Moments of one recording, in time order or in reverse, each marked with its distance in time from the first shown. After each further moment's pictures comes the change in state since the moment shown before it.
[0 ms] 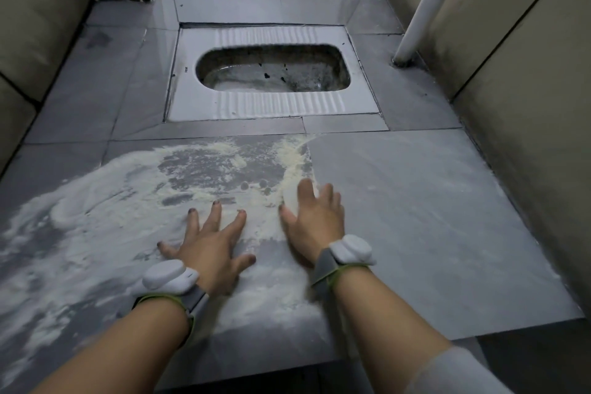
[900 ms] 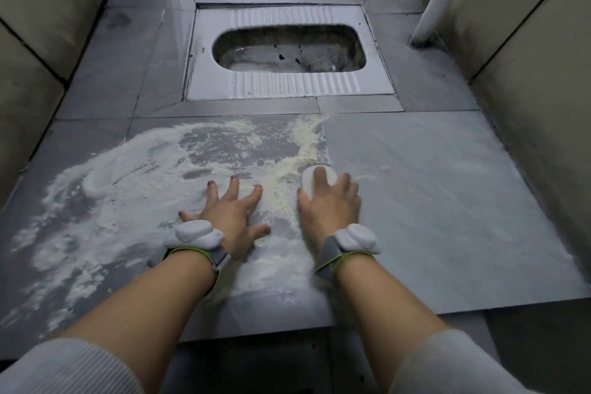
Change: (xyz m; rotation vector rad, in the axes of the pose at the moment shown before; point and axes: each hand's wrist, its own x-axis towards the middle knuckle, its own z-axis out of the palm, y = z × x) left_hand 0.008 -0.007 0.004 -0.003 0.002 0.012; right_hand -0.023 -0.004 0.008 -0.113 0.054 0.089
